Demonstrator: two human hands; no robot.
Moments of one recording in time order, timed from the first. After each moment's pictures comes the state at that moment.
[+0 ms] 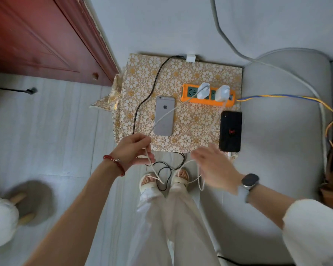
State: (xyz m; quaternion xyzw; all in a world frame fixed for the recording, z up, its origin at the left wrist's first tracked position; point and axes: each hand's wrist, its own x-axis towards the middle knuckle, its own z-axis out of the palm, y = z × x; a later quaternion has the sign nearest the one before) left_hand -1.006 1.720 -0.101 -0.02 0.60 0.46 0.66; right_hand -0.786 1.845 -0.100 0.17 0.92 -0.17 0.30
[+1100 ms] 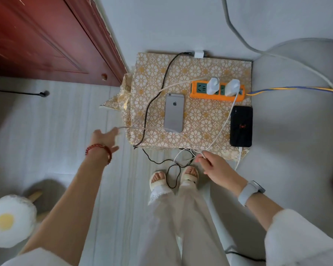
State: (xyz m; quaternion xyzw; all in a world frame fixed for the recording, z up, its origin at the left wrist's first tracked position) left_hand -1.074 1.684 -0.125 -0.16 0.82 0.34 0.43; right_hand -0.801 1.811 -0.097 0.43 0.74 -0.49 0.19
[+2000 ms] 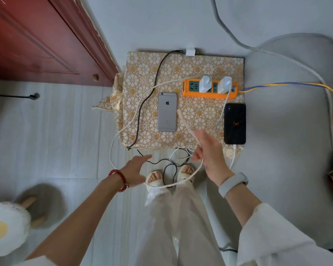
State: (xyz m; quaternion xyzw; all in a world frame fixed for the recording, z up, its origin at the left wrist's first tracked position) left_hand -0.996 1.663 -0.151 0.38 0.69 0.01 0.61; right_hand -0.830 1.817 -0.102 0.61 0.37 -0.69 -0.11
